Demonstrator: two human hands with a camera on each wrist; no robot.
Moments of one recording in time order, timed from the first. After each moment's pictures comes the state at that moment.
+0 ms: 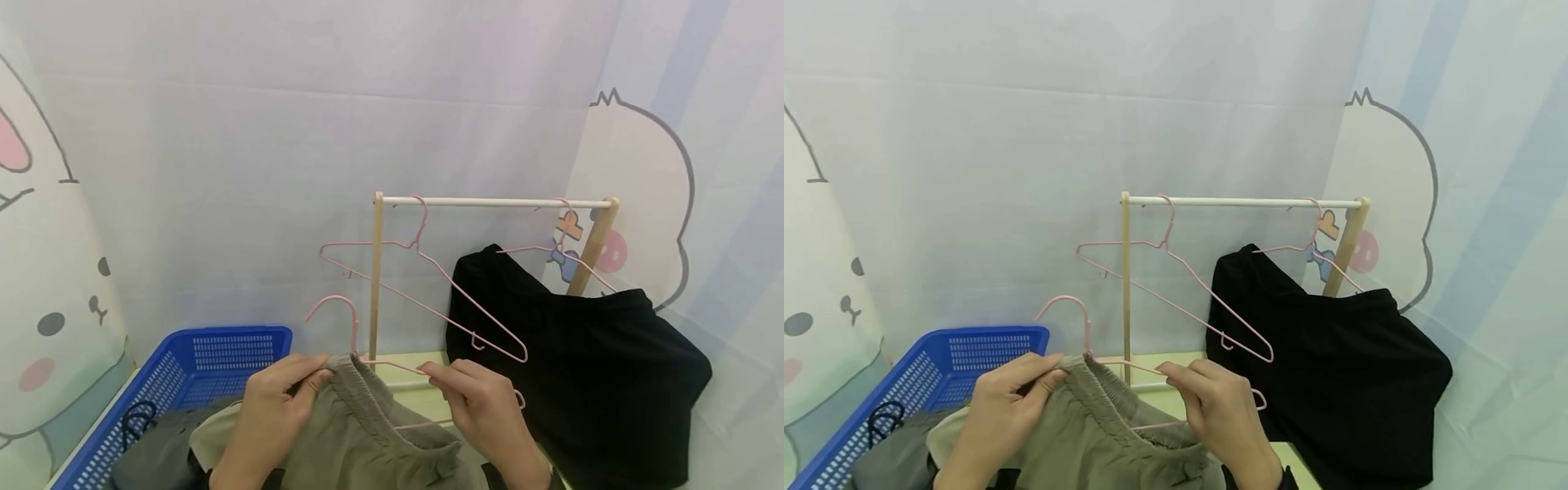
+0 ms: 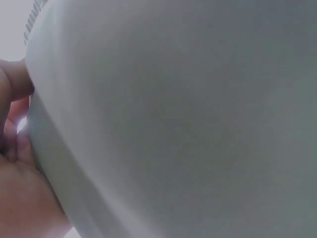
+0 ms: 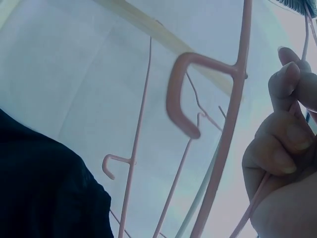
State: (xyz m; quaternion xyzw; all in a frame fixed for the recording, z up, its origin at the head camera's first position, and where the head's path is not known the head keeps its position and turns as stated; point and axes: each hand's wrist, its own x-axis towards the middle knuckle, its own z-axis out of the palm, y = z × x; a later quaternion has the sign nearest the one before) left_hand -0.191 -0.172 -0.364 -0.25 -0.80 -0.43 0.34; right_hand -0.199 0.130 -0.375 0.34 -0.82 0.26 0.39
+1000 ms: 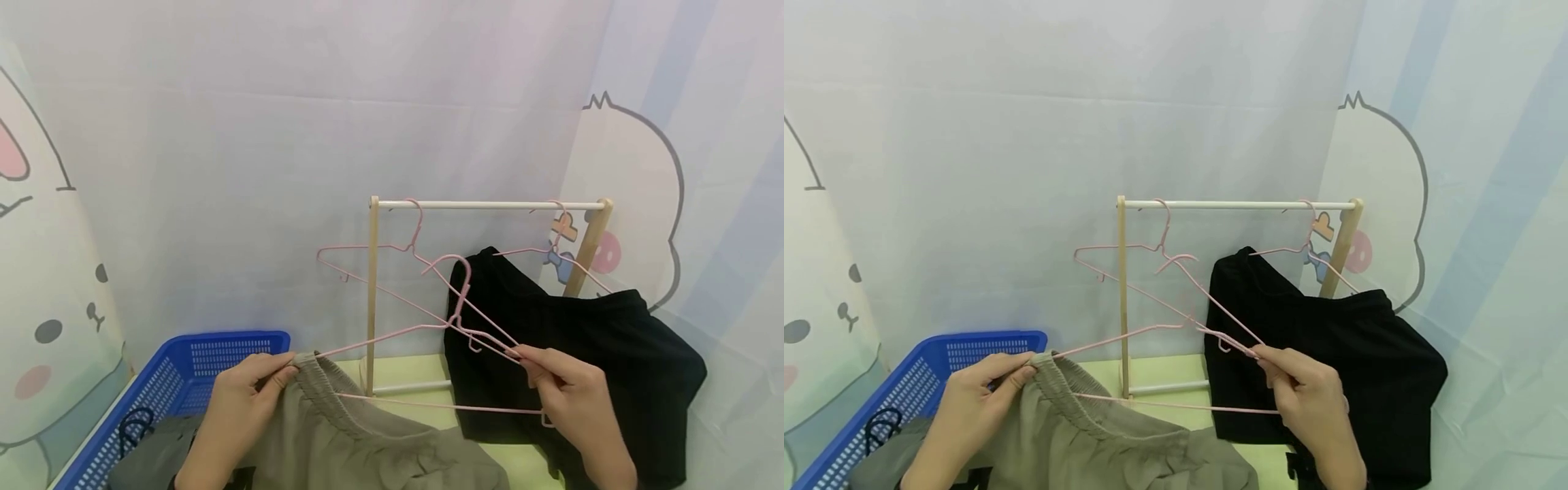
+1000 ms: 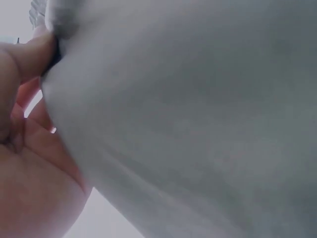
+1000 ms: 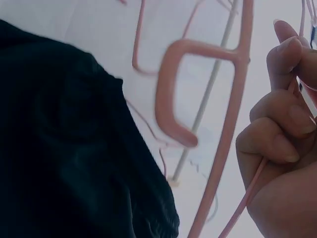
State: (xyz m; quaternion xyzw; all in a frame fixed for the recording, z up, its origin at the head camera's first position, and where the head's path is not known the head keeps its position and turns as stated) left_hand -0.204 -0.208 -0.367 -0.18 -0.85 -0.37 0.33; right_hand -0.189 0.228 -0.352 0.25 -0.82 0.31 0.41
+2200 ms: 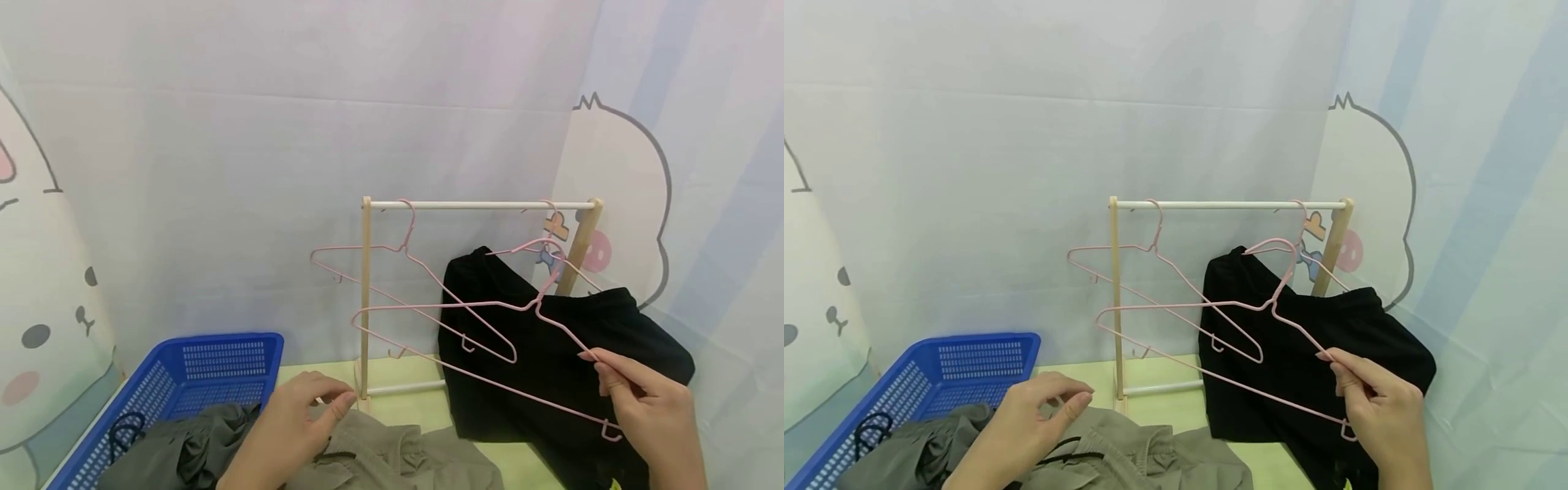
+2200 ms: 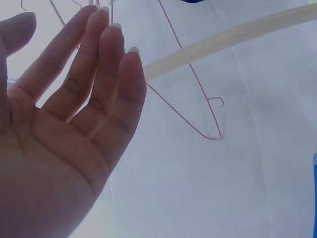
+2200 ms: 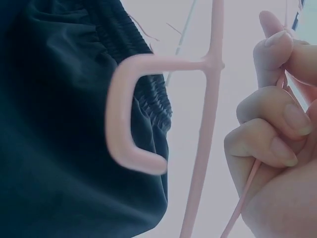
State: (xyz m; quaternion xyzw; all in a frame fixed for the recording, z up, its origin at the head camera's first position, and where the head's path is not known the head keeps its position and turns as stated) left_hand -0.193 -0.158 -0.370 -0.24 -0.87 -0.41 0.10; right_hand -0.152 0.290 -0.345 0.06 -0.83 0.33 0.45
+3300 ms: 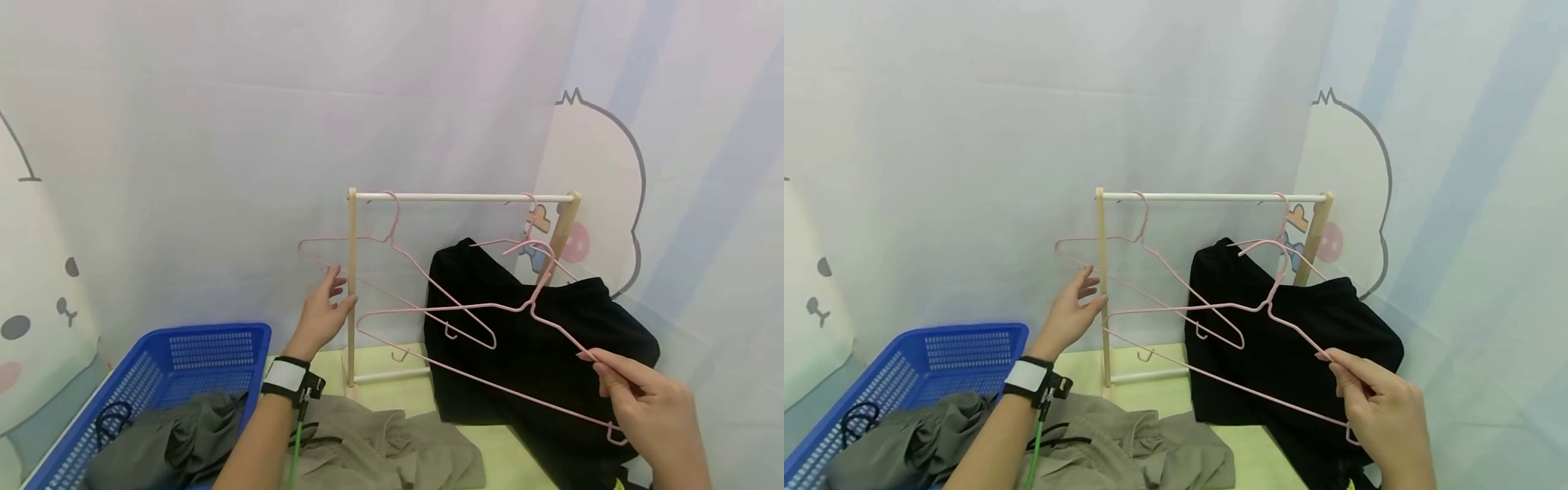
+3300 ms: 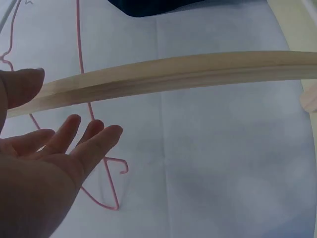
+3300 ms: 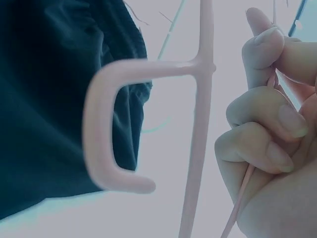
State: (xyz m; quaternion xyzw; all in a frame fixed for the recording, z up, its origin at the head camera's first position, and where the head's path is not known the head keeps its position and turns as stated) left_hand -0.340 -0.110 -0.363 -0.22 -0.80 -0.53 0.15; right_hand -0.119 0.307 -0.336 0.05 -0.85 0.26 0.45
